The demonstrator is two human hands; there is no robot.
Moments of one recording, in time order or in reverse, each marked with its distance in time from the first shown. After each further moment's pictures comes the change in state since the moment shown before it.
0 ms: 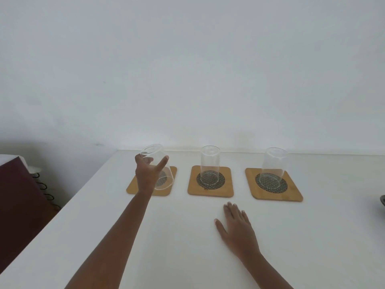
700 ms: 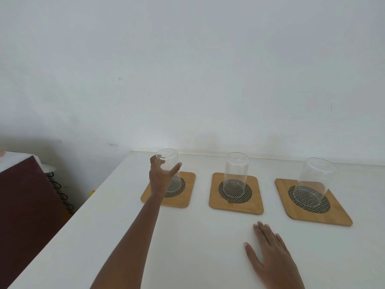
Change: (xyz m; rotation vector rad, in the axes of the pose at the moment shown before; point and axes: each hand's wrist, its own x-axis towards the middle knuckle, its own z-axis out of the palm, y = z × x) left_hand 0.066 -0.050 0.015 0.123 -0.029 0.032; right_hand 0.005 -0.005 -0.004 0.072 0.013 0.106
